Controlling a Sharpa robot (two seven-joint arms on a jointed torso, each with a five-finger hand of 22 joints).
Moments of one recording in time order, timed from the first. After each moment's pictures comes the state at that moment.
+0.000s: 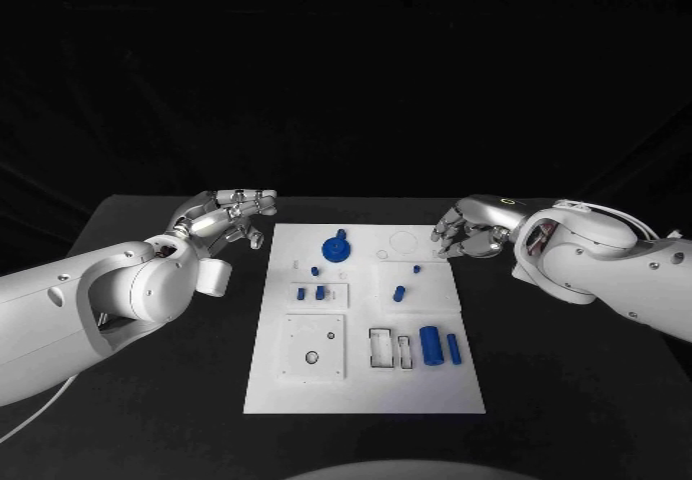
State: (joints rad) left arm 1.20 -0.92 -0.04 1.55 0.03 -0.27 0.33; left_hand 1.35 -0.17 0.43 0.04 0.16 1.07 0.14 0.13 0.07 1.22 0.05 0.29 0.16 1.41 -0.03 1.30 0.99 0.15 1.40 0.07 0.65 0.86; right arm 1.18 -1.03 0.02 1.59 -1.54 -0.19 -0.08; right_hand 1.34 0.02 0.12 -0.16 0.16 1.06 0.12 0.06 0.28 1.16 0.07 0.09 0.25 1.47 -0.02 1.48 1.31 0.08 1.40 0.08 1.30 1.14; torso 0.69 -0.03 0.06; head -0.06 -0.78
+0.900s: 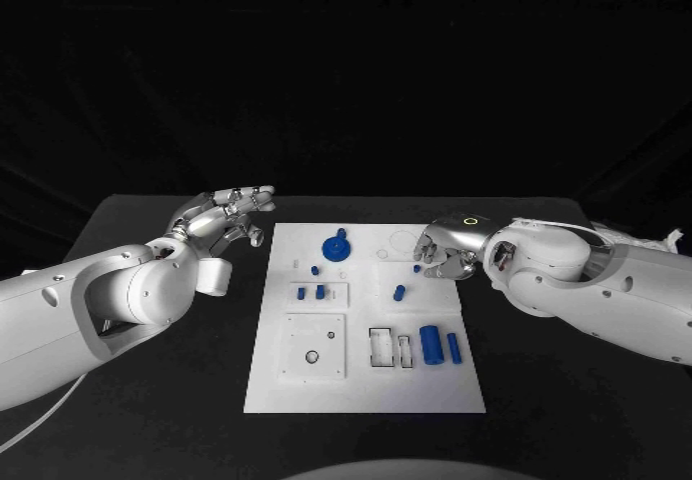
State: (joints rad) left arm 1.20 -0.94 -0.04 1.59 0.12 -0.27 0.37; left_hand 1.35 -0.16 0.43 0.03 0.16 1.07 0.14 0.13 0.07 1.20 0.06 0.32 0.17 1.41 -0.03 1.30 1.00 0.15 1.40 0.07 0.65 0.86; right arm 1.14 -0.95 0.02 1.60 -1.78 -0.12 -0.15; right_hand 1.30 -0.05 0.29 -0.13 0.16 1.06 0.13 0.06 0.18 1.16 0.07 0.07 0.12 1.47 -0.02 1.45 1.31 0.10 1.40 0.08 1.24 1.05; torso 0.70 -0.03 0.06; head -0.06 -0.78
